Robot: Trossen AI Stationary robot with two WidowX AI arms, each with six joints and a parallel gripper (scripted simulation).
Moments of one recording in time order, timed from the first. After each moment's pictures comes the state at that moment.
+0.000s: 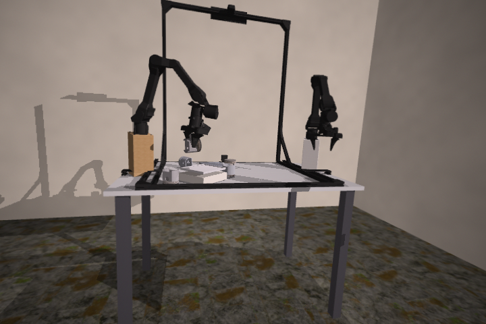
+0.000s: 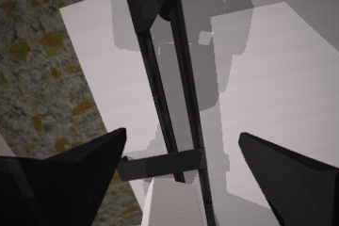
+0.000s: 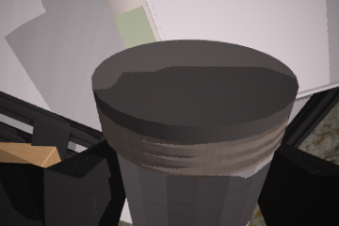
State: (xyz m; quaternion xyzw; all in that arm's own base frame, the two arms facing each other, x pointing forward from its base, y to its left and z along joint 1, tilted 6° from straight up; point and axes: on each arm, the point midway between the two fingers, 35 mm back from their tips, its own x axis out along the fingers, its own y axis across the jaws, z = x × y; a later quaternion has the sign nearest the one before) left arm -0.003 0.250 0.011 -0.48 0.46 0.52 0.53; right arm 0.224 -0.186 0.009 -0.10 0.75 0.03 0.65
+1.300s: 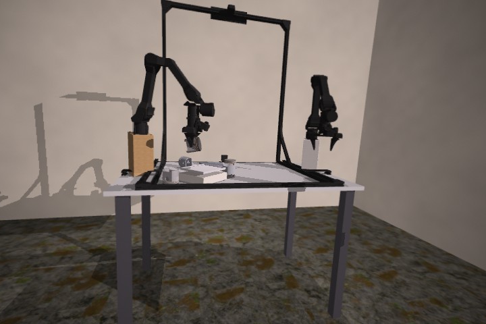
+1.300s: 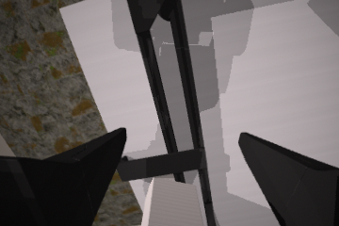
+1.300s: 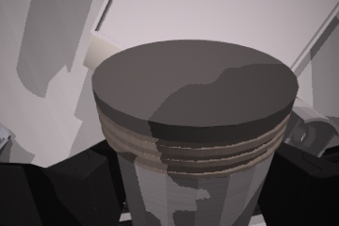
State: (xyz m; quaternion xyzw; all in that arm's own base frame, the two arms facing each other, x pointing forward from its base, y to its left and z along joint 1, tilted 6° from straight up) left arm -0.003 0.250 0.011 -0.48 0.46 0.52 0.53; right arm 0.231 -0.167 0.007 0.14 0.67 -0.21 0.70
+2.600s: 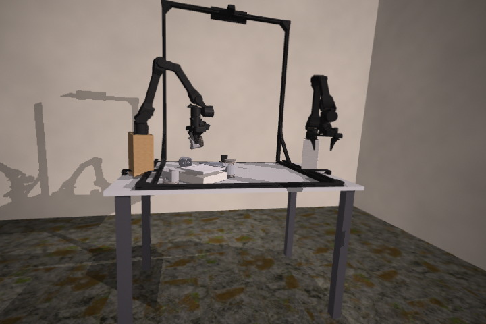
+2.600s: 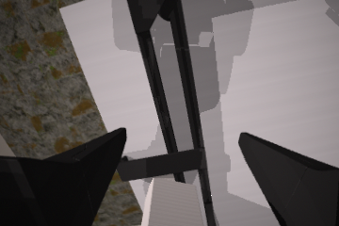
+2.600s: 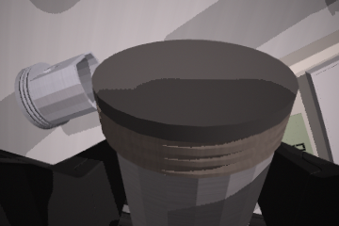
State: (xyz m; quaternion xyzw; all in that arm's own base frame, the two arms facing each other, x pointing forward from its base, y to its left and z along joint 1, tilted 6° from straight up) left arm -0.003 0.250 0.011 -0.48 0.46 0.52 0.53; right arm 0.290 -0.005 -0.009 -0.06 0.70 -0.02 0.71
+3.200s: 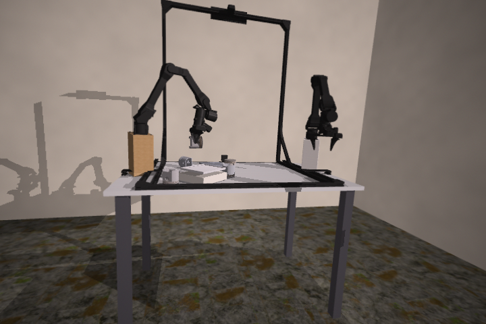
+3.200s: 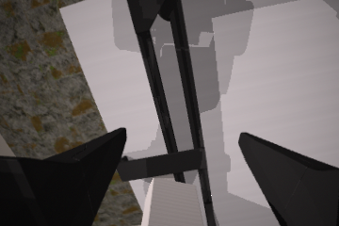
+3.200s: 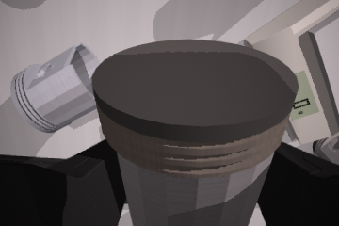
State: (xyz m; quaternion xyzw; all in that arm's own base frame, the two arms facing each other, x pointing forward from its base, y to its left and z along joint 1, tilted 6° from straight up) left arm -0.003 0.250 0.011 -0.48 0.46 0.52 0.53; right arm 0.299 0.014 -0.013 -0.04 0.76 -0.11 0.64
